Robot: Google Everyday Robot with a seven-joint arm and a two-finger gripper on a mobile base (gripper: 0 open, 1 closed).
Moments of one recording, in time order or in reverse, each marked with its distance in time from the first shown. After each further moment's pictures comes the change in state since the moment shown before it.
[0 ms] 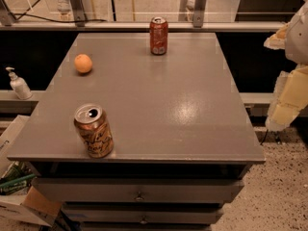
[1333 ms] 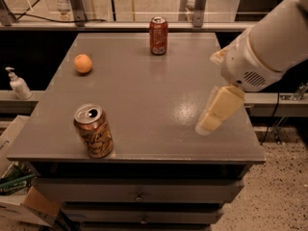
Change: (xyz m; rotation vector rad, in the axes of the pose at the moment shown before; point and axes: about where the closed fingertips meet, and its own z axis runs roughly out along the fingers) arm -0.088 0.010 0.066 -0.010 -0.273 0.040
